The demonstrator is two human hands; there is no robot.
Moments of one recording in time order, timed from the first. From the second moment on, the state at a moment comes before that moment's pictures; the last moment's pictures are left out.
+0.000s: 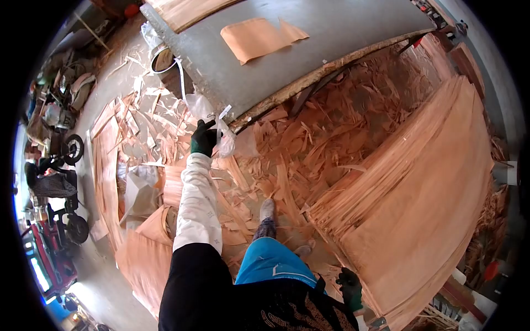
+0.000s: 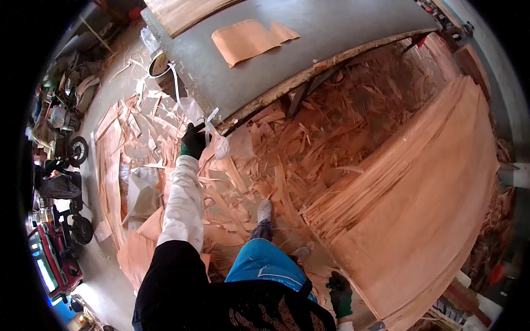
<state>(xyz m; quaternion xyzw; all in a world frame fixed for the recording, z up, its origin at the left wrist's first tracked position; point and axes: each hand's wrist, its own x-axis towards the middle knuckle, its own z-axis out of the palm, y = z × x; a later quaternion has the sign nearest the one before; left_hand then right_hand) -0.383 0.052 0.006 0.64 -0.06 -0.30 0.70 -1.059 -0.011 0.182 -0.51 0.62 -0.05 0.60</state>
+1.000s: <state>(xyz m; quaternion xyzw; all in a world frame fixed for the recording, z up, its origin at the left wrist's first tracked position) -1.005 -0.145 0.282 0.59 -0.54 -0.54 0.26 -1.438 0.054 0.185 -0.52 0.71 -0.39 0.27</state>
